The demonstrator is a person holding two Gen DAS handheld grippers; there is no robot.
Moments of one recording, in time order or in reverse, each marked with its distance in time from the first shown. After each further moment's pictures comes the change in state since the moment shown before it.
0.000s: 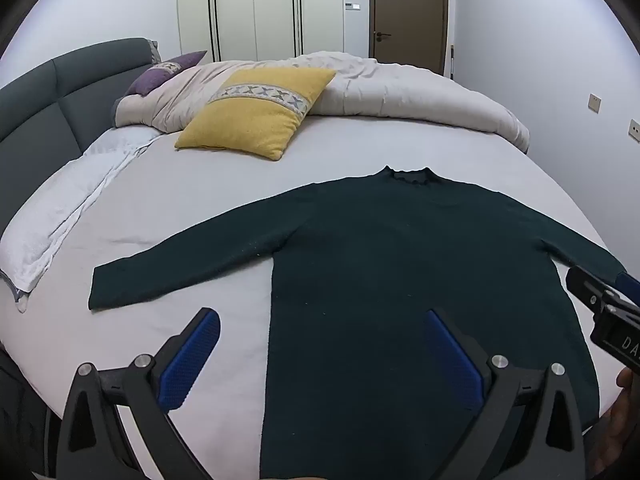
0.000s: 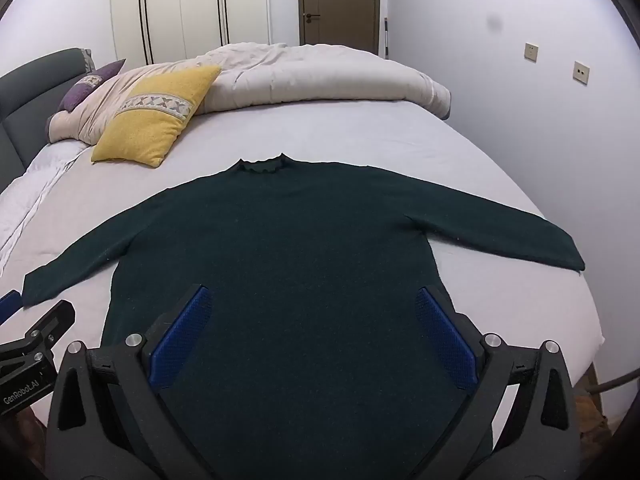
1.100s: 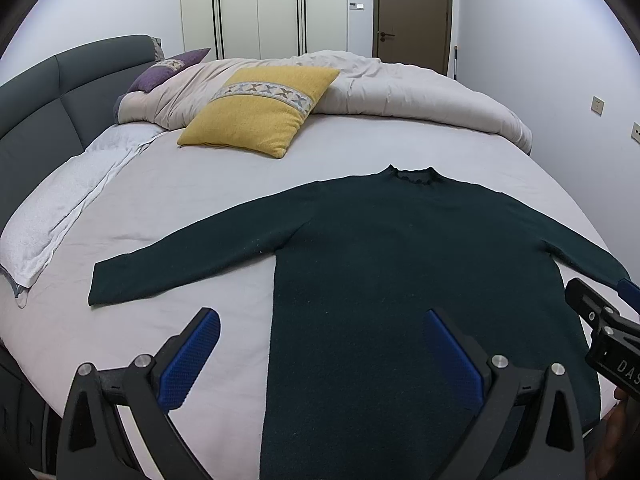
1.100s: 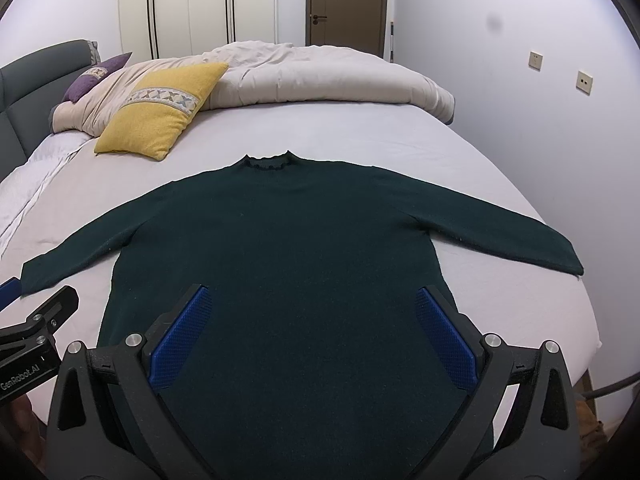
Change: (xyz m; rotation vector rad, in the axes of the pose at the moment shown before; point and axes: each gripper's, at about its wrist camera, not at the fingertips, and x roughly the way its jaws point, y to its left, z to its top) left arm -0.002 0.008 0.002 -0.005 0.009 -0.003; right arm -0.001 0.010 -0.004 -0.031 -0.005 -0.007
